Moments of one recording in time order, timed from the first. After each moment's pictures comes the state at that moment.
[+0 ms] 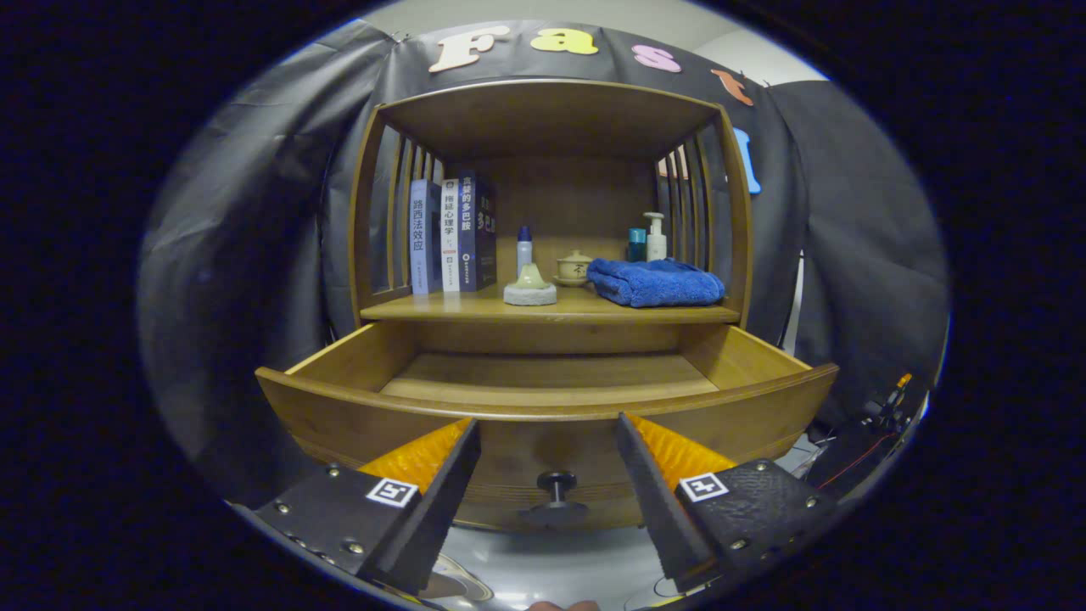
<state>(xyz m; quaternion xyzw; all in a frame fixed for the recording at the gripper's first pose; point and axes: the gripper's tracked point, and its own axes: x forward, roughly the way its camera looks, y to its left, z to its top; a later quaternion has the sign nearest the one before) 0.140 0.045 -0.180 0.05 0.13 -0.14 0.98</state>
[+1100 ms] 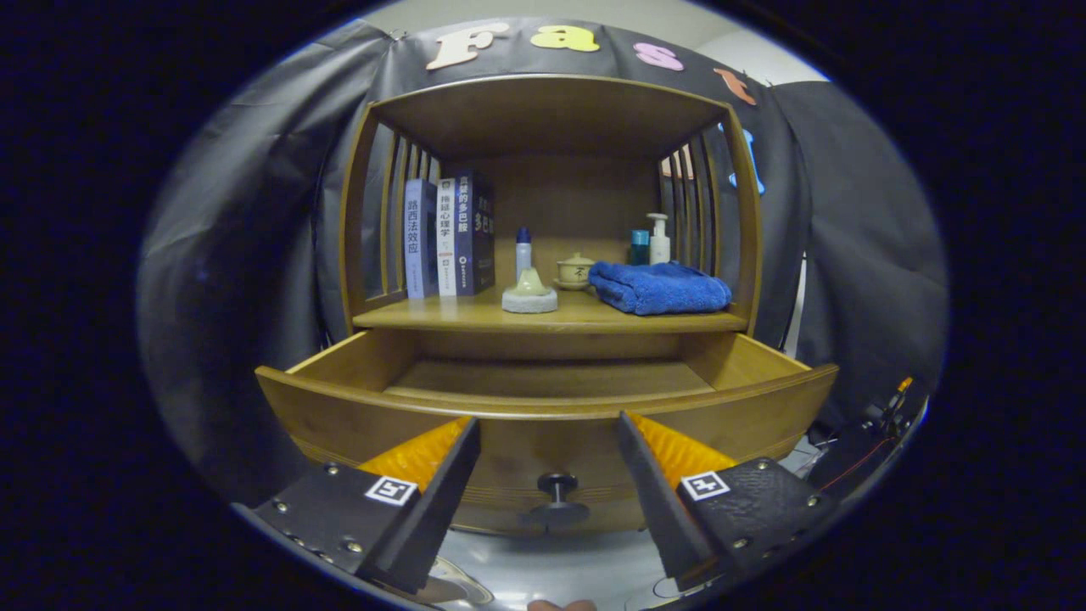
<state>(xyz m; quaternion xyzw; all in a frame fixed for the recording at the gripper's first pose) 0.168 0.041 -0.175 0.05 0.13 -0.15 0.98</state>
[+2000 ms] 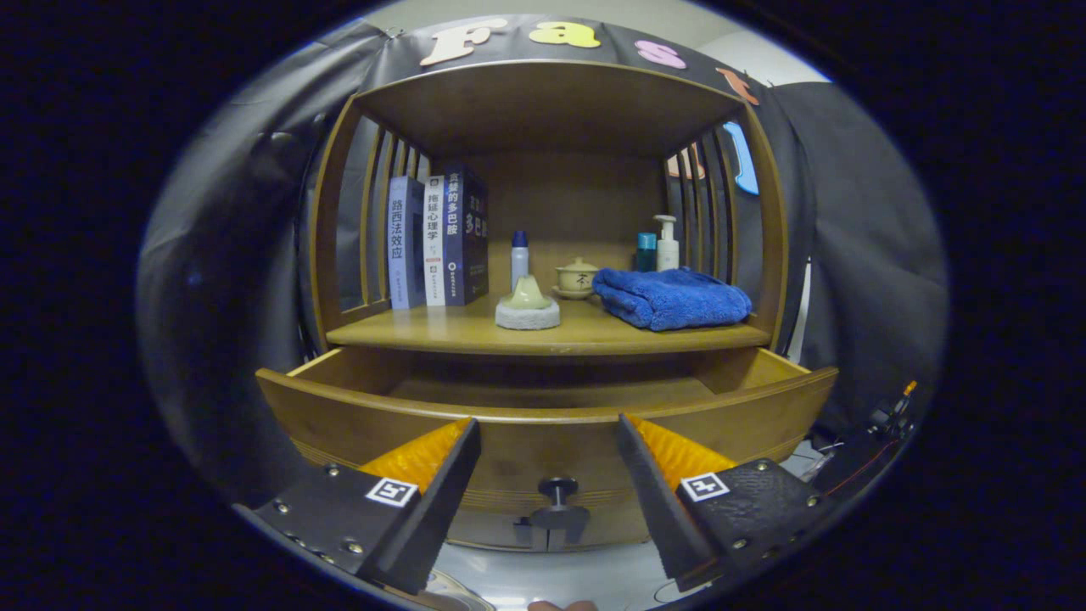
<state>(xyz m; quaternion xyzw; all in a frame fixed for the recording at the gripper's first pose) 0.220 0.029 -0.175 0.05 0.12 -0.15 0.98</state>
